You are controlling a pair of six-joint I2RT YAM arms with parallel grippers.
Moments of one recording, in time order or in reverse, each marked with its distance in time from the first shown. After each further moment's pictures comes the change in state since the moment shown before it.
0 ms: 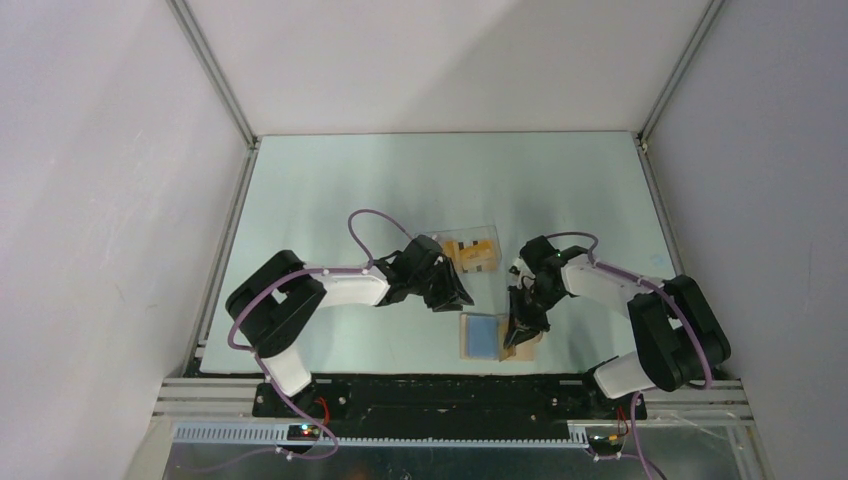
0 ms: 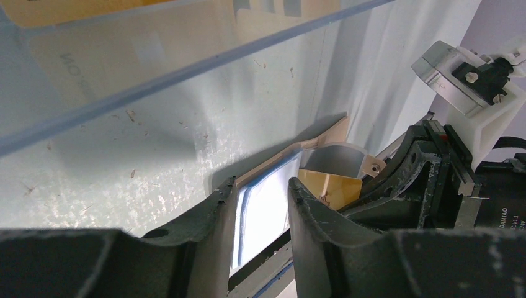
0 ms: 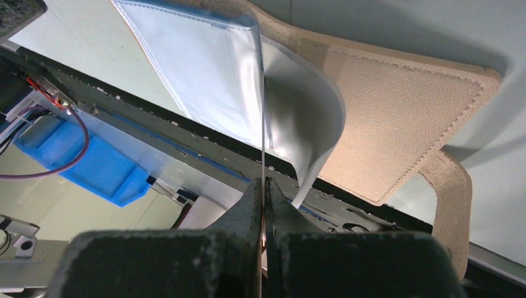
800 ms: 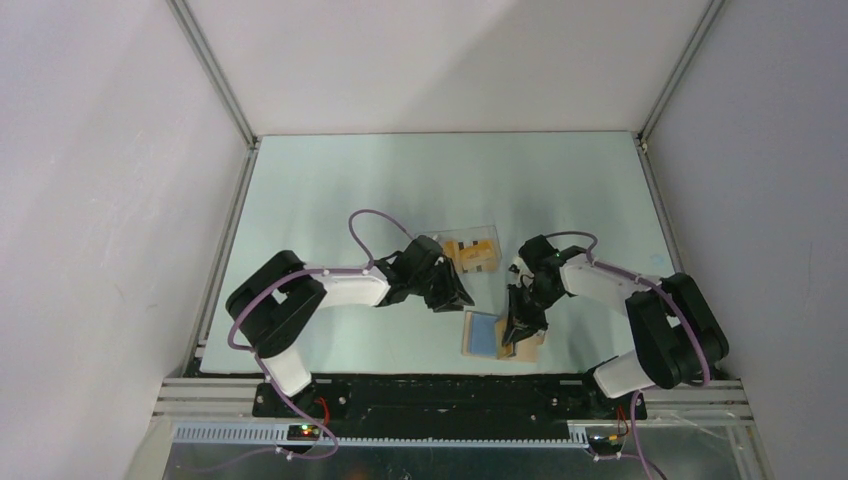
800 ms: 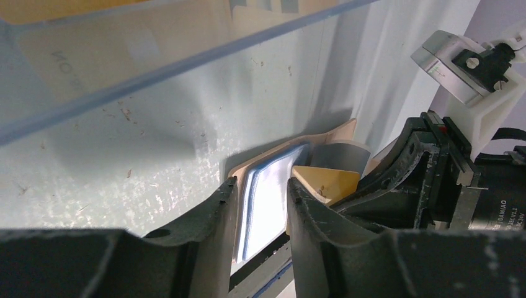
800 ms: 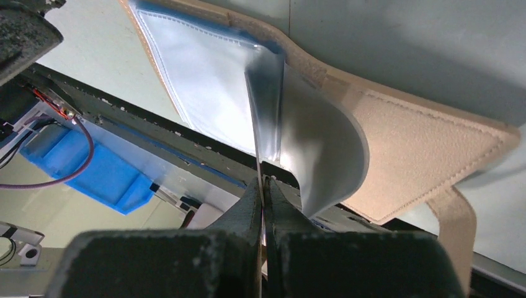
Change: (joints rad) left arm -0.005 0.000 0.000 0.004 0.000 0.000; right arm 0.004 0.021 -0.002 0.043 0.001 0.023
